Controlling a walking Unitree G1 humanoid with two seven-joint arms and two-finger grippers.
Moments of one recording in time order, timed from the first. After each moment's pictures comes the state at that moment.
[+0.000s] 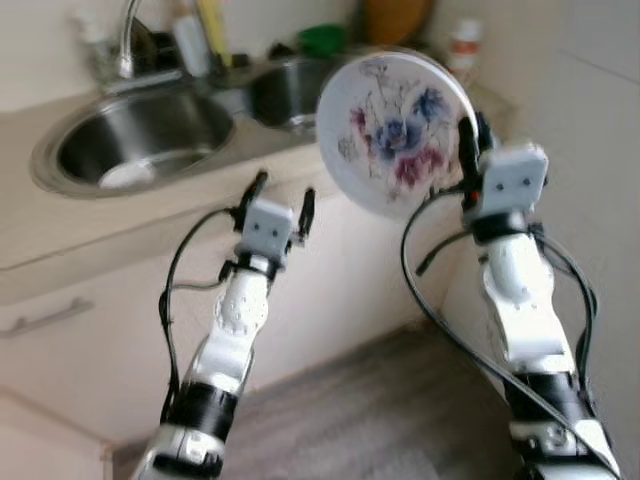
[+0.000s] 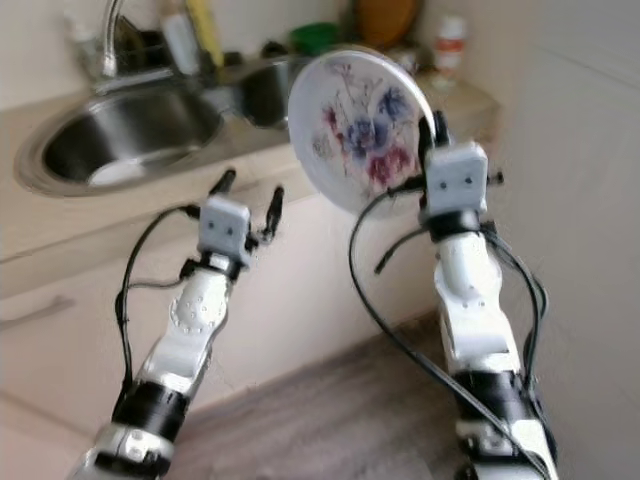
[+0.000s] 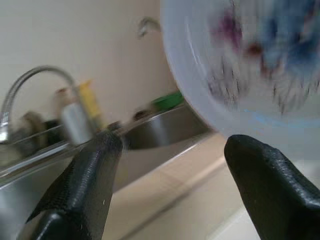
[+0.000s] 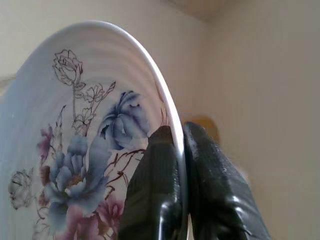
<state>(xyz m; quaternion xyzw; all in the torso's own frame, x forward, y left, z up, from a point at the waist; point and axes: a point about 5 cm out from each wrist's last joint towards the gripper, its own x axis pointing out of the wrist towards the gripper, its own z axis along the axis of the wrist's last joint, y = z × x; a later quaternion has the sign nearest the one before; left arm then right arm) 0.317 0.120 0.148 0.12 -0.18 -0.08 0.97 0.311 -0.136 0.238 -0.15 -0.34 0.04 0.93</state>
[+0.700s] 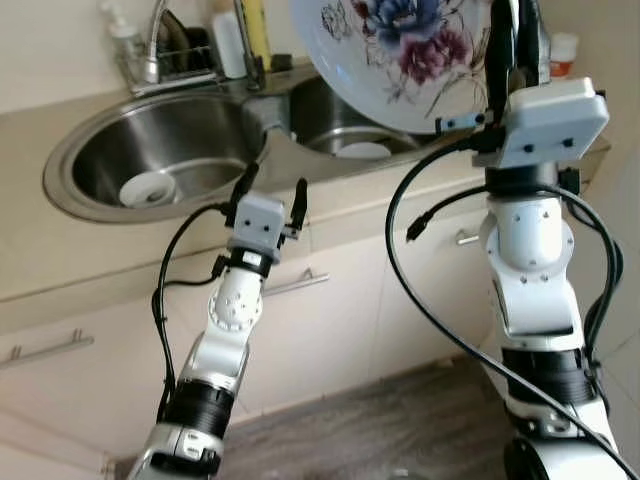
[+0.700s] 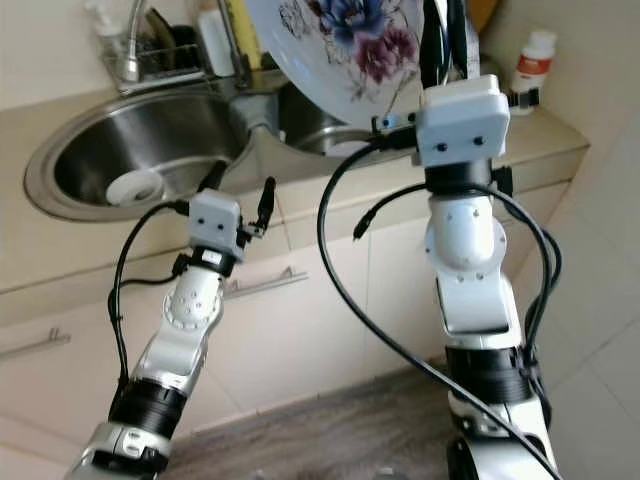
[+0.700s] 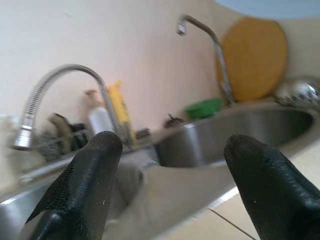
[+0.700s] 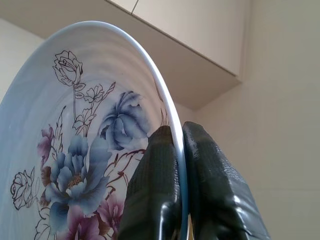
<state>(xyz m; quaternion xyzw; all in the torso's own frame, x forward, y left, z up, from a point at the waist) 0.318 0.115 0.159 0.11 -0.21 -0.07 0.97 0.288 -0.141 0.304 -0.17 -0.49 -0.02 0.86</state>
